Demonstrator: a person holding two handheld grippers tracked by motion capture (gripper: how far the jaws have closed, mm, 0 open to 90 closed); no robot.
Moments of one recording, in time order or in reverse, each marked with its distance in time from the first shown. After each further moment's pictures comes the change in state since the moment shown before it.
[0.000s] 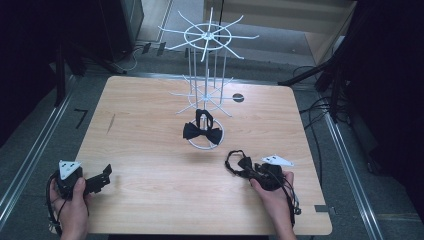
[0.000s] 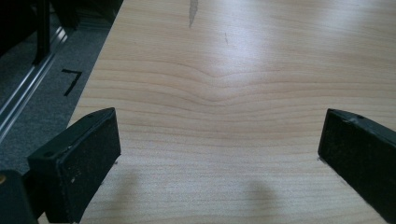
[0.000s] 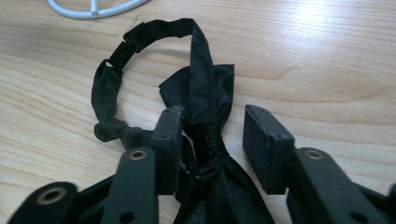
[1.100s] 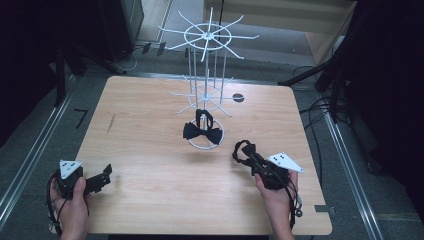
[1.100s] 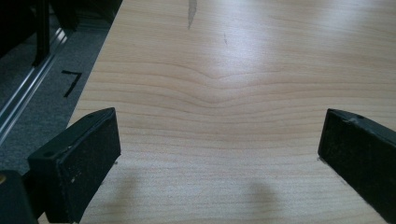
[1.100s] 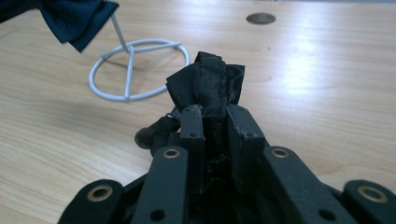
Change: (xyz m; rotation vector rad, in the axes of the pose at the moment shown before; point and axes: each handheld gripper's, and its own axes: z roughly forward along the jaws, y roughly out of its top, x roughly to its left) left arm -0.001 0.001 0.001 -0.002 0.000 0.005; right arm 0.011 0.016 -0.030 -0.274 -0.008 -0.028
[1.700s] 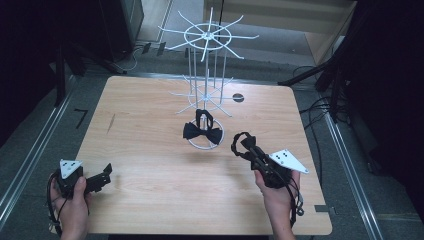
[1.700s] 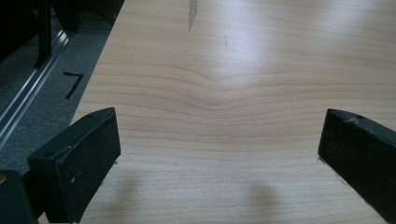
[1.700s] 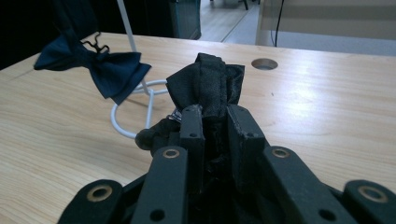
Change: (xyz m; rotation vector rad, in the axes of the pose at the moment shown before) left arm -0.001 0.001 0.001 -0.005 0.004 0.002; right arm 0.014 0.024 -0.017 -0.114 0.020 -0.033
